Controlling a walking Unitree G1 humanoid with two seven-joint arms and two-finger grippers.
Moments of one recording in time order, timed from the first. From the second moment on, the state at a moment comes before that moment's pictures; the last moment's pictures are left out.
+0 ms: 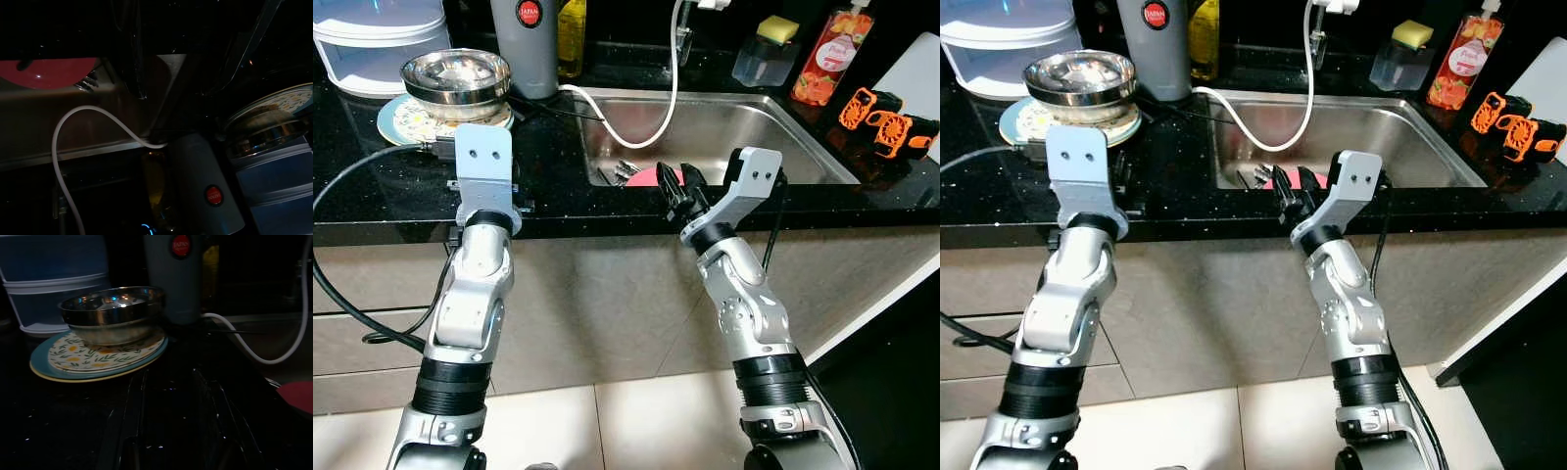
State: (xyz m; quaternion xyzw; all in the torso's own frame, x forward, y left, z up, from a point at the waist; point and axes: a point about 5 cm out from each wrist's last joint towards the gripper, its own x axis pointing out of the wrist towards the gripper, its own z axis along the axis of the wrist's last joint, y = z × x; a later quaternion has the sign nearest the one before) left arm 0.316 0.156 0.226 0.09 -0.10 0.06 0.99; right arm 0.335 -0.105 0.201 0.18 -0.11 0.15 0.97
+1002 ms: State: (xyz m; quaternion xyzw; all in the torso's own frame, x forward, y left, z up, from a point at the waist) left arm 0.316 0.113 0.244 0.13 -0.15 -0.12 0.97; right arm 0.330 -0.147 0.207 0.10 -0.16 0.03 0.98
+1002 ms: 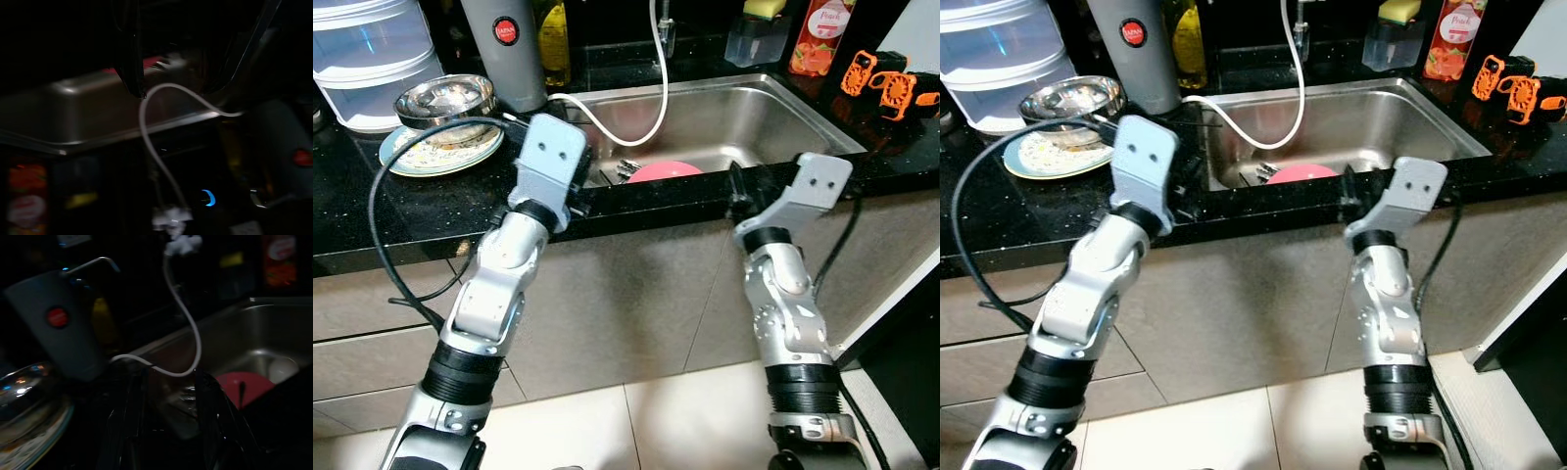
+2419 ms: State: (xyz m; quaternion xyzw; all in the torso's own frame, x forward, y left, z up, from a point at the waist) left arm 0.315 0.122 0.246 0.12 -0.17 -0.06 0.98; right arm 0.332 -0.134 0.216 0.10 -0.17 0.07 0.98
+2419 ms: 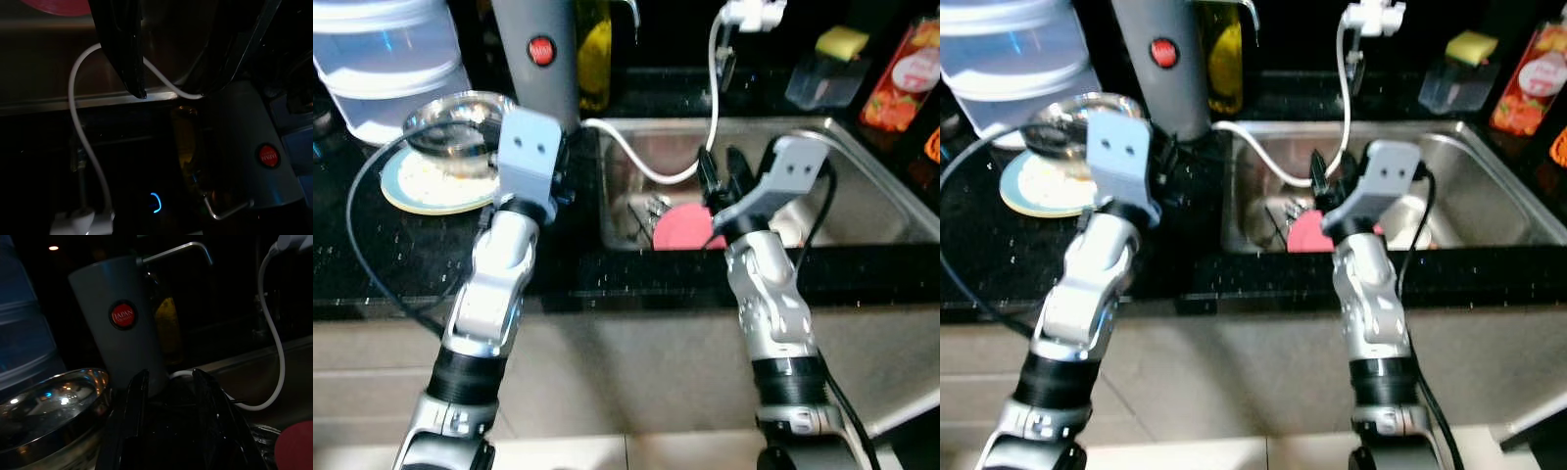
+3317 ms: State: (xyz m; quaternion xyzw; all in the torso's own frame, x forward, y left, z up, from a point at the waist) left arm 0.307 0.218 0.248 0.01 -0.13 0.25 0.96; right arm 0.337 -0.119 0.221 0.07 -0.17 0.15 0.97
